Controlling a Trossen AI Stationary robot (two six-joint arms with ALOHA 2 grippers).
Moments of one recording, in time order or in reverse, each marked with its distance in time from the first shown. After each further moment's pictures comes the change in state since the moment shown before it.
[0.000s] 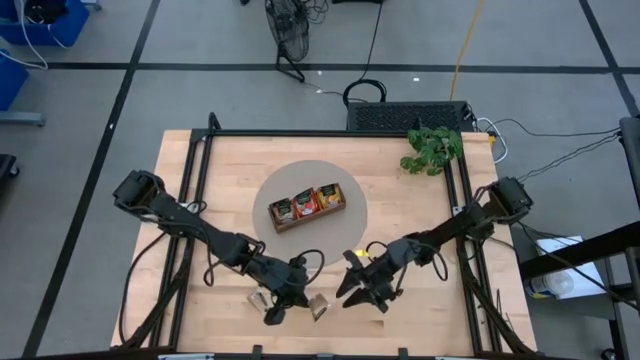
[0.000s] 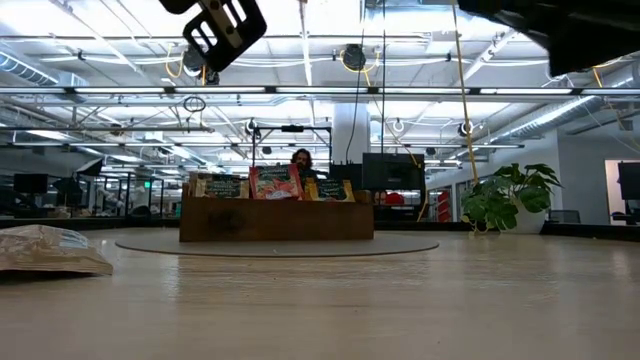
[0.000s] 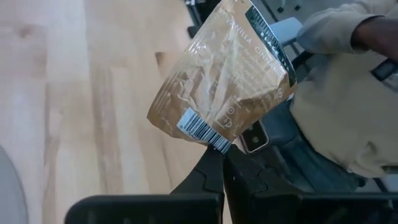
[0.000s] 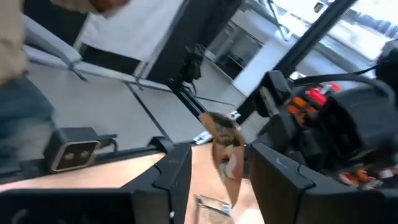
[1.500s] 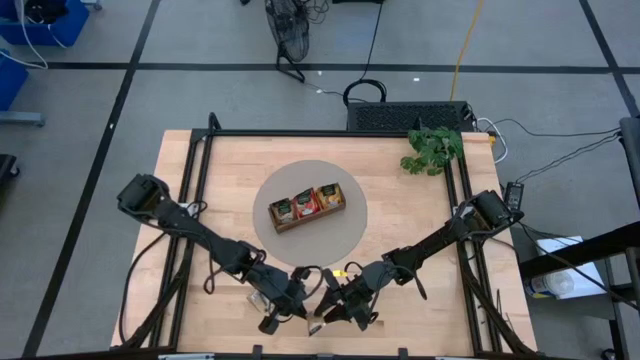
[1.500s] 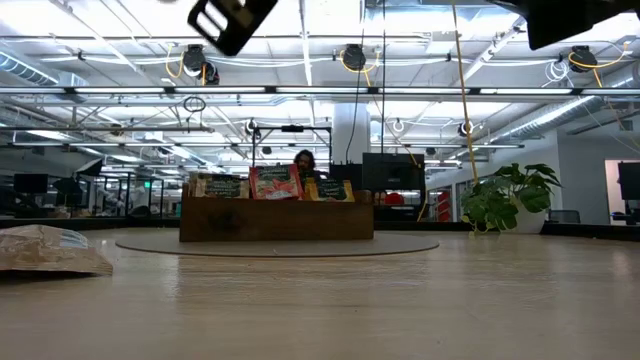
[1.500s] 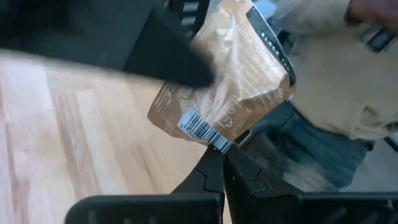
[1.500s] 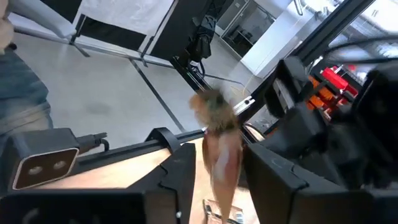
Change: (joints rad) left arm -0.039 0.048 0.001 0.081 0.040 0.195; right arm 0.050 0.188 0.292 -0.217 0.096 -0.024
